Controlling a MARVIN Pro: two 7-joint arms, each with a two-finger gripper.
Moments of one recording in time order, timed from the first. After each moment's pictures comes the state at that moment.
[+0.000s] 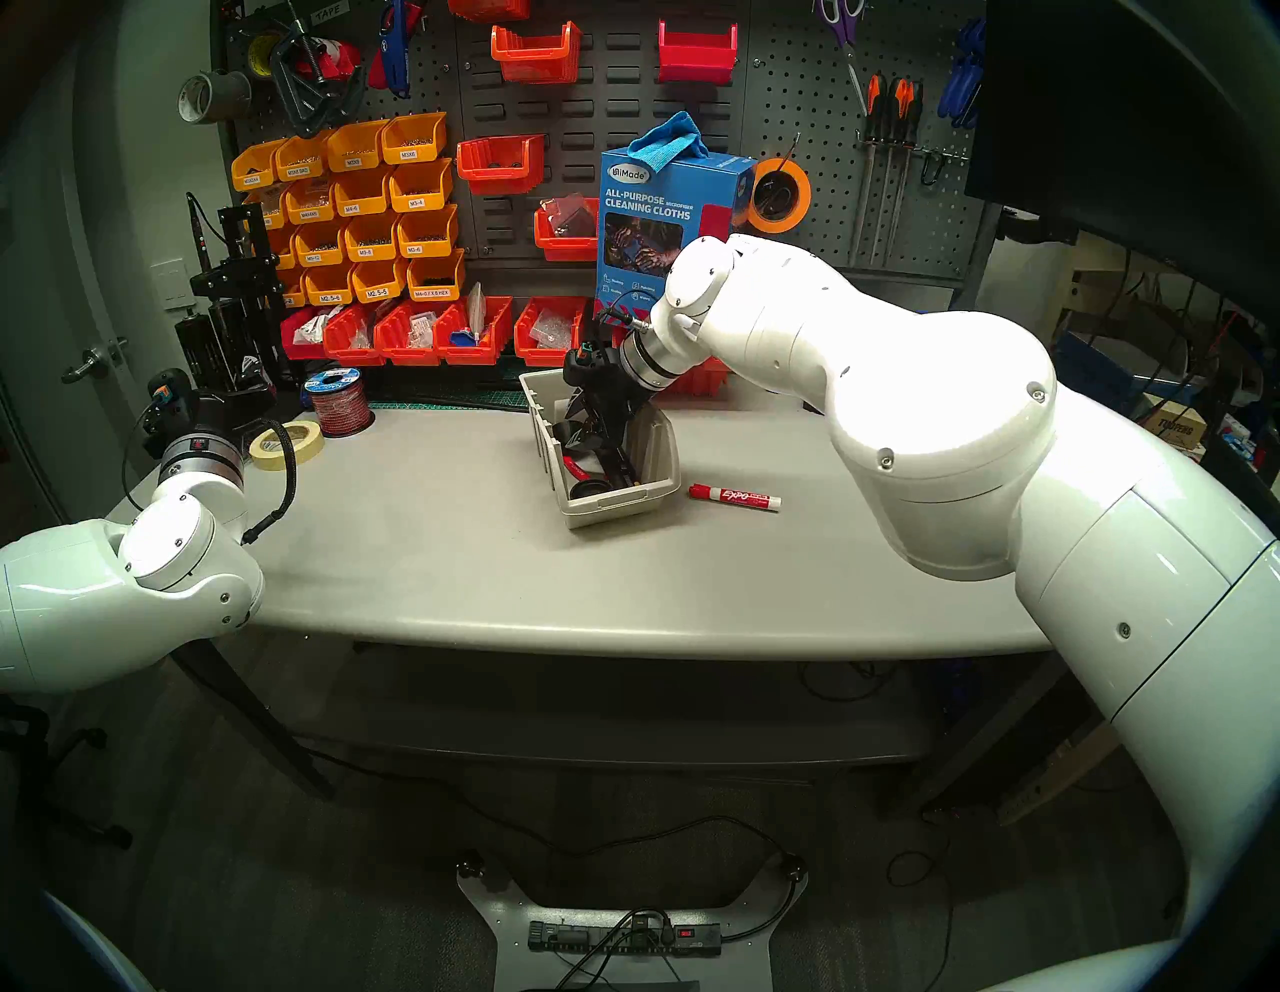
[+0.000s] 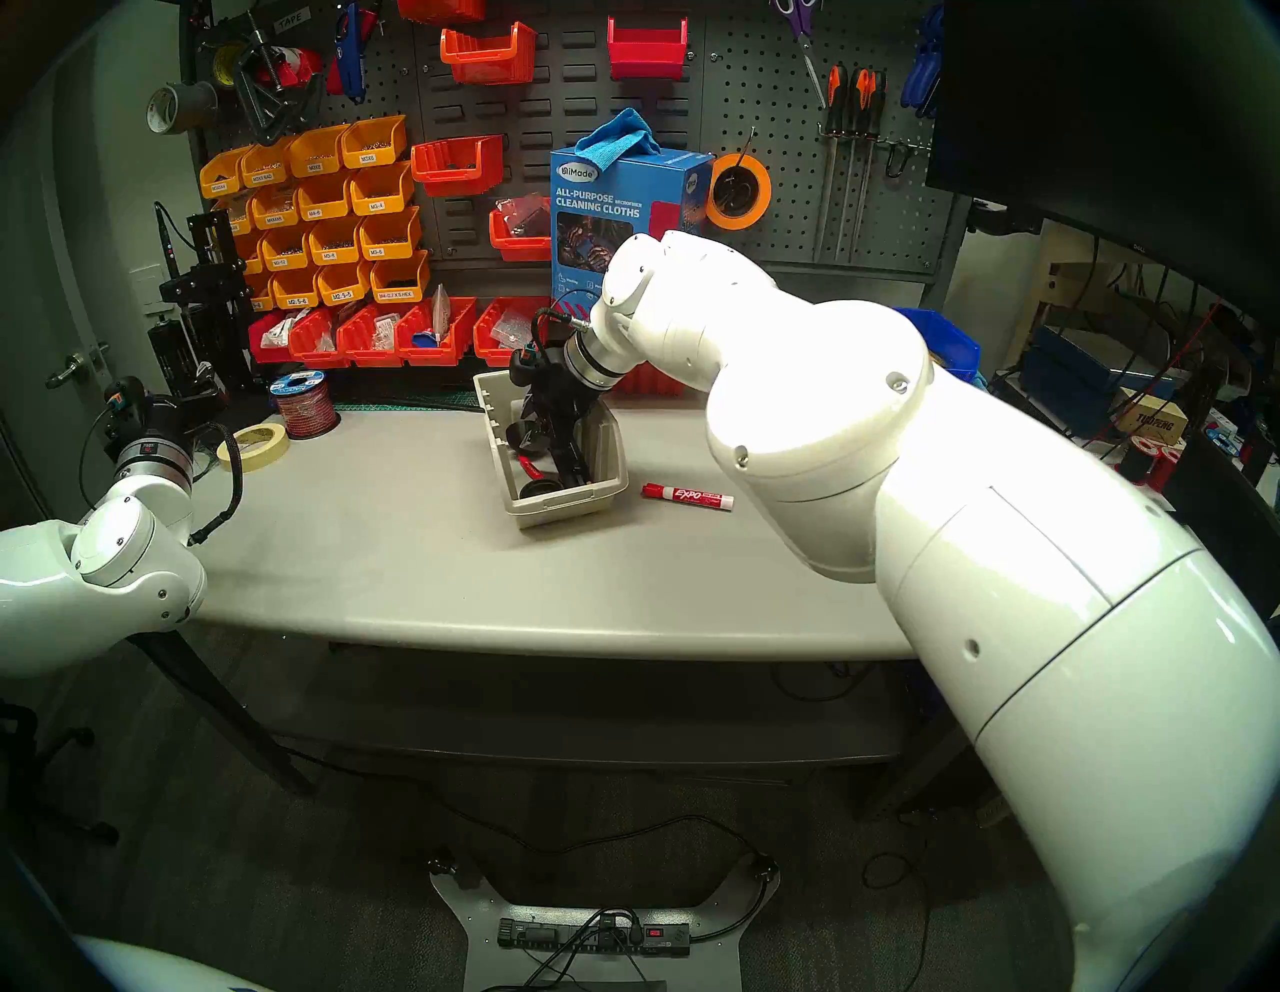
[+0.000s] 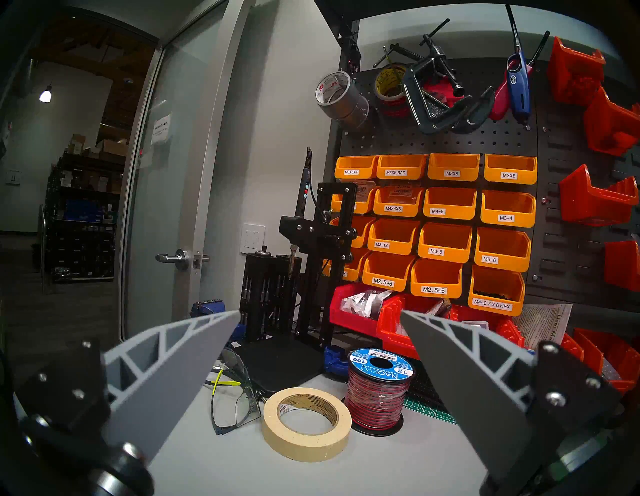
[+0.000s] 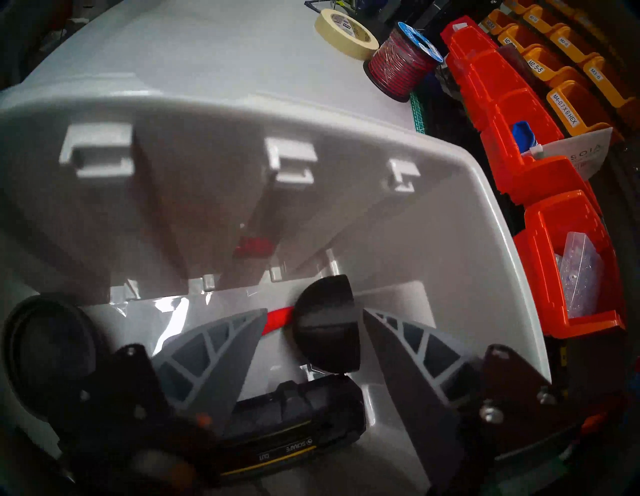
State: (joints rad) left arm 0.06 -0.11 0.39 -1.94 -1.30 -0.62 1.08; right arm -0.01 -1.74 -0.68 -0.11 1.20 -0.18 1.03
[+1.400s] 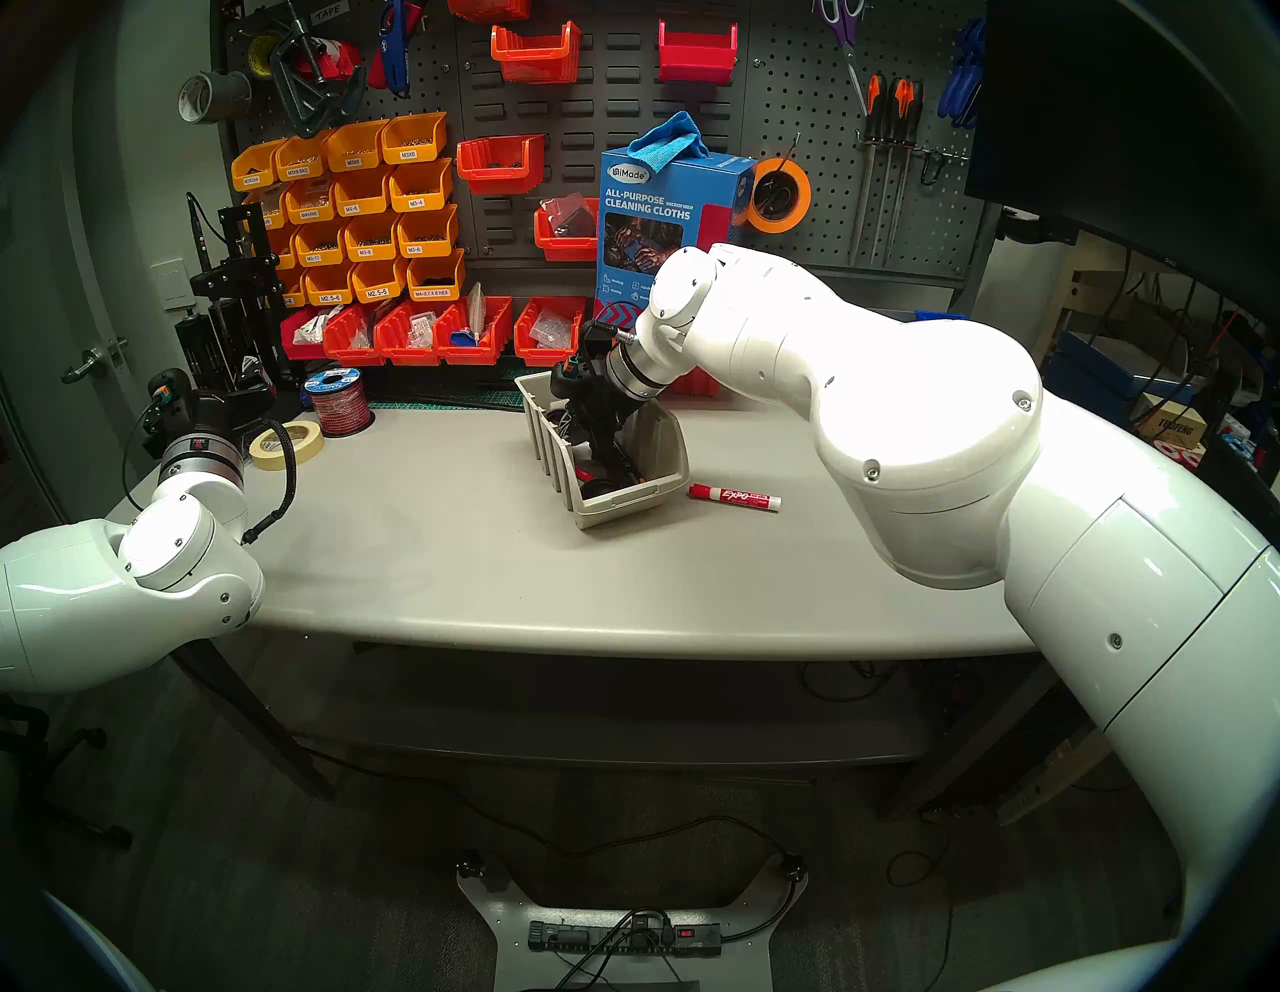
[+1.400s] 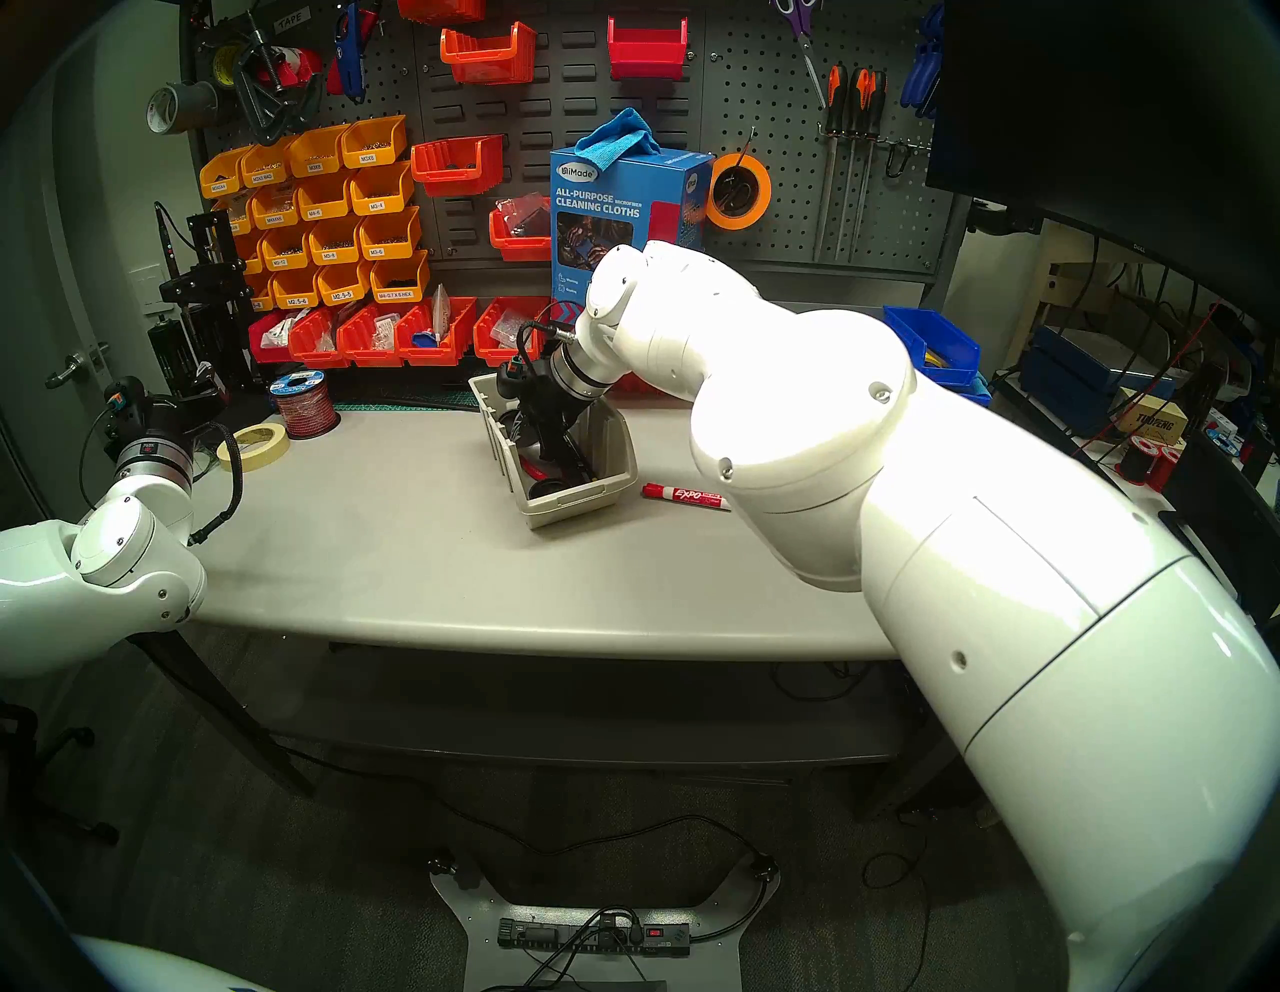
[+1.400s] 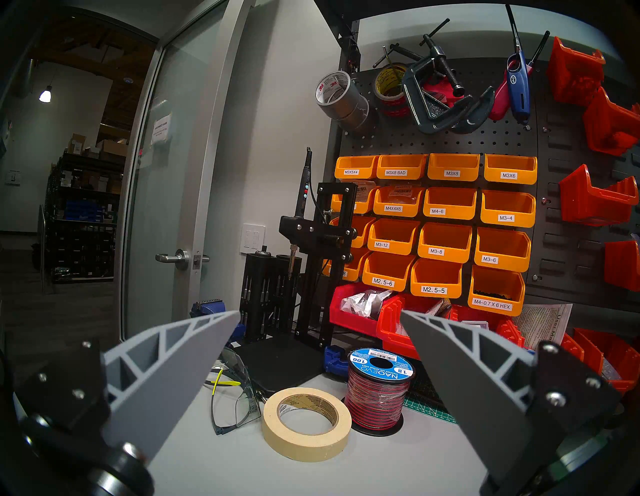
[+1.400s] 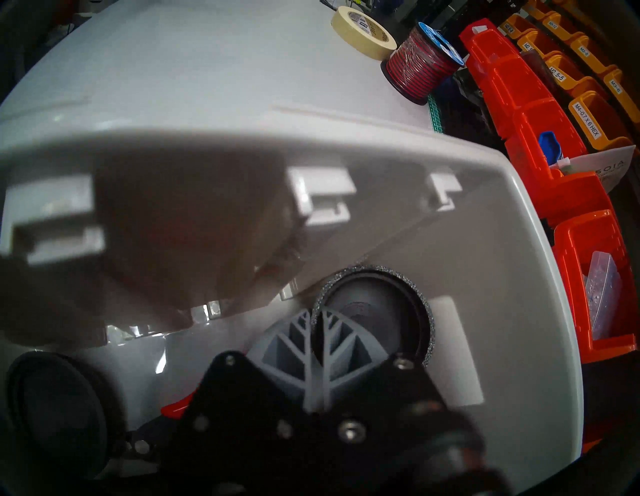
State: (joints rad) left arm 0.06 -0.11 0.39 -1.94 -1.30 -0.62 1.08; right arm -0.01 -1.77 -0.68 -0.11 1.18 -0.17 1.03
